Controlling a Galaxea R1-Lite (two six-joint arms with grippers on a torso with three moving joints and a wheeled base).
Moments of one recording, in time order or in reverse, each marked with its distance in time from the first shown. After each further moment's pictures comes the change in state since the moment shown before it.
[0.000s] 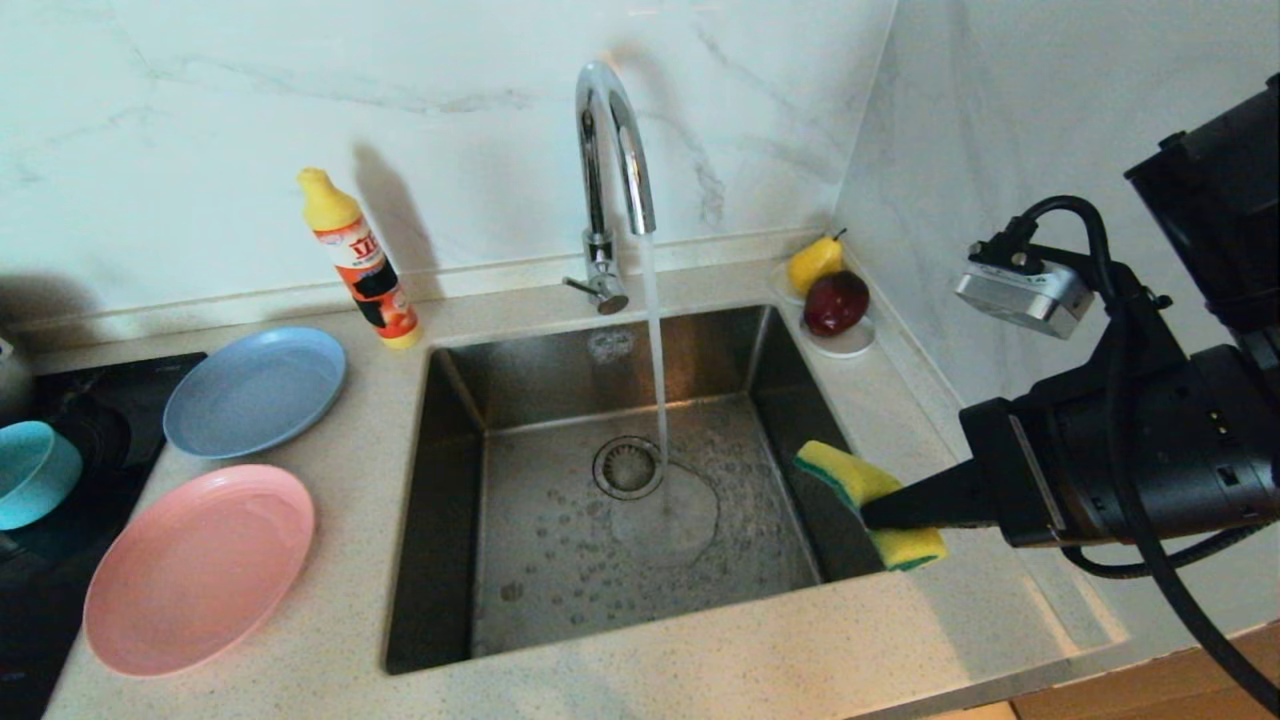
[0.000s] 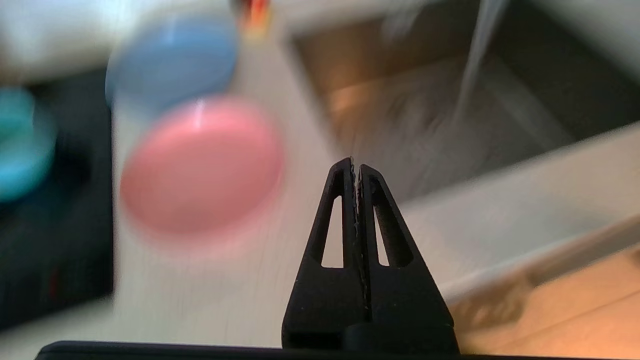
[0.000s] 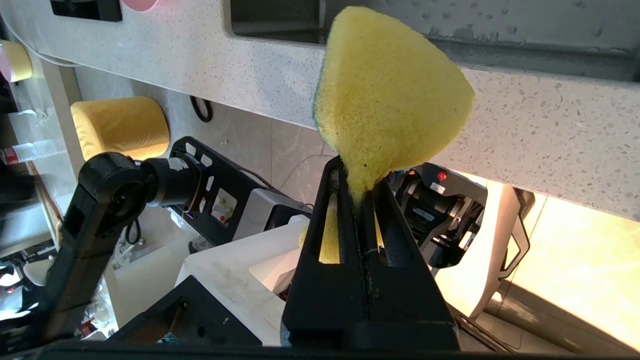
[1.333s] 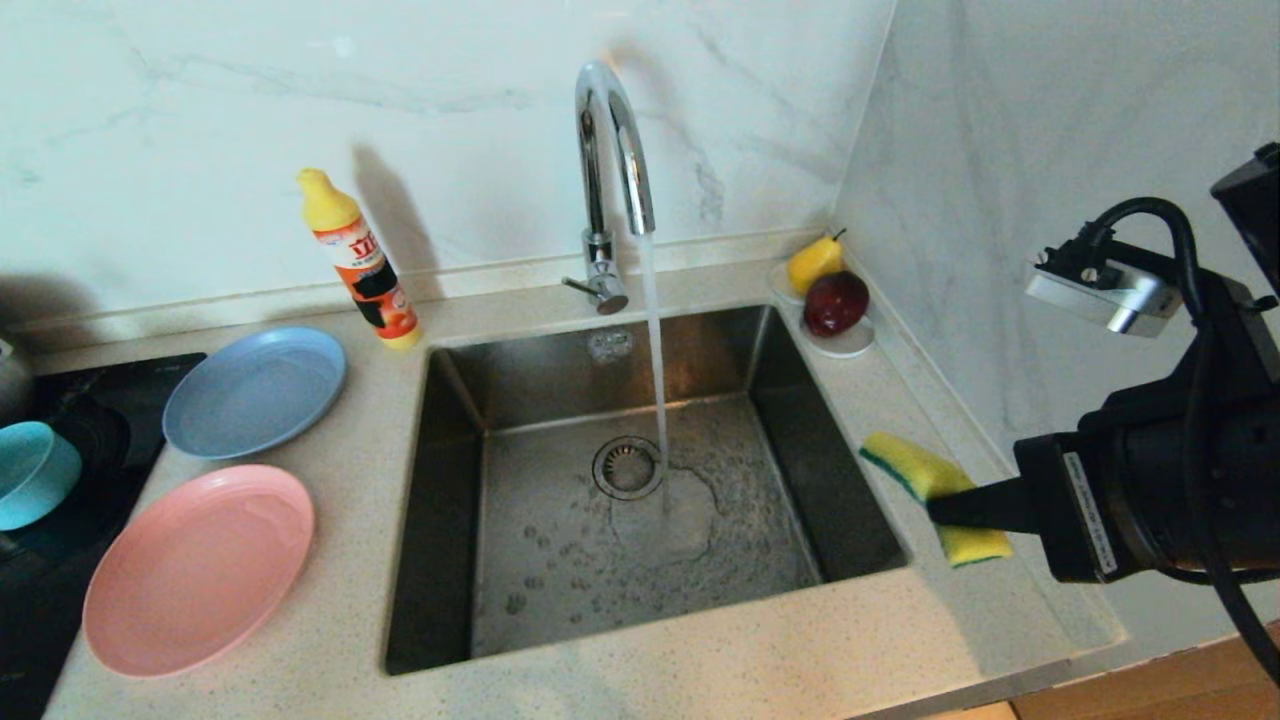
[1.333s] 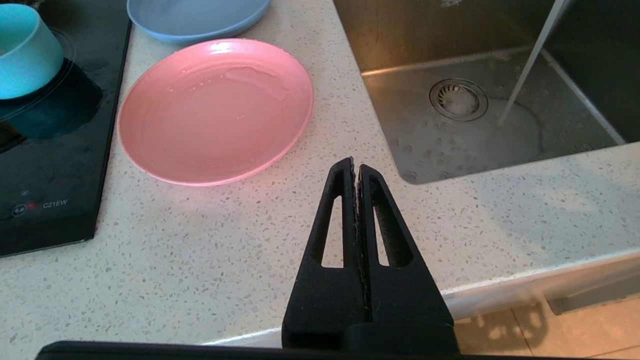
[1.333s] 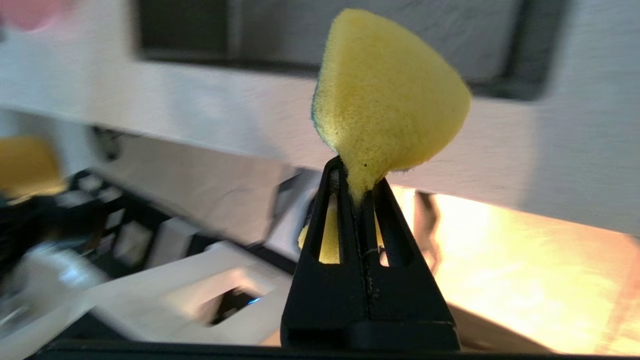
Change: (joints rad) left arm -0.002 -0.126 0.344 -0.229 0.117 -0.072; right arm 0.061 -0.078 0.067 0.011 -0.313 -0.063
